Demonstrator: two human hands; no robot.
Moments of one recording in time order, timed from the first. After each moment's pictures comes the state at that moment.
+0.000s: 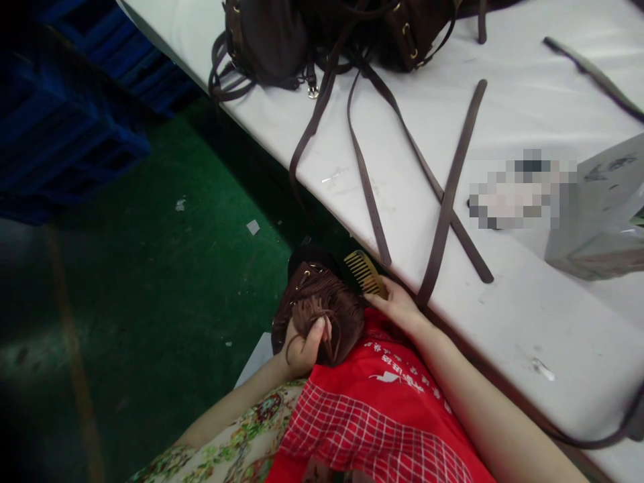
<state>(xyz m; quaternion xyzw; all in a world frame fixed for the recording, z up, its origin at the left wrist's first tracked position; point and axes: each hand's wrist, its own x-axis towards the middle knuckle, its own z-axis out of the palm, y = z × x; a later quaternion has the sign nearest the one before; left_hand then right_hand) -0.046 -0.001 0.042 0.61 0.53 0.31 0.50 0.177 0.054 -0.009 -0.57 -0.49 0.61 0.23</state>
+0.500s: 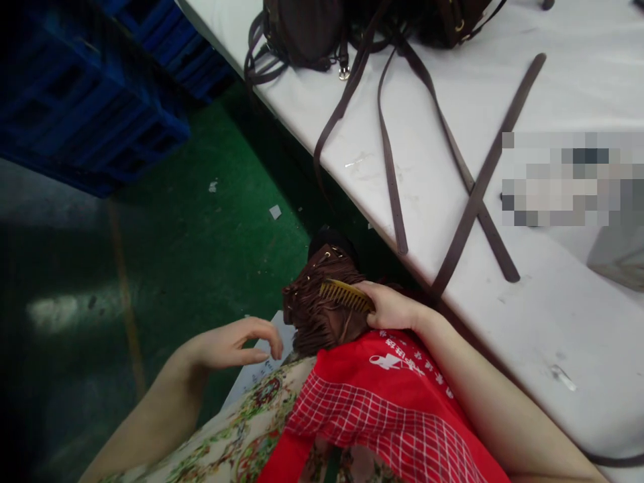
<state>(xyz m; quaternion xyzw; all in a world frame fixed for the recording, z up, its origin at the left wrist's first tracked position) -0.166 -0.010 0.122 0.61 0.41 -0.02 0.68 0.157 0.058 0.012 -0.30 -0.72 0.62 0.09</state>
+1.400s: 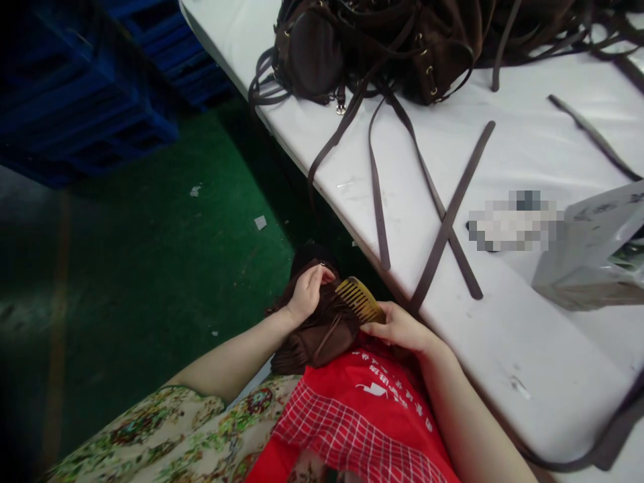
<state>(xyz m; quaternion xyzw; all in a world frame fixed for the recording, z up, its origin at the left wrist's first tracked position) -0.034 0.055 -0.002 0.53 0.60 0.40 0.45 0.201 0.041 0.018 -0.41 -0.47 0.78 0.07</state>
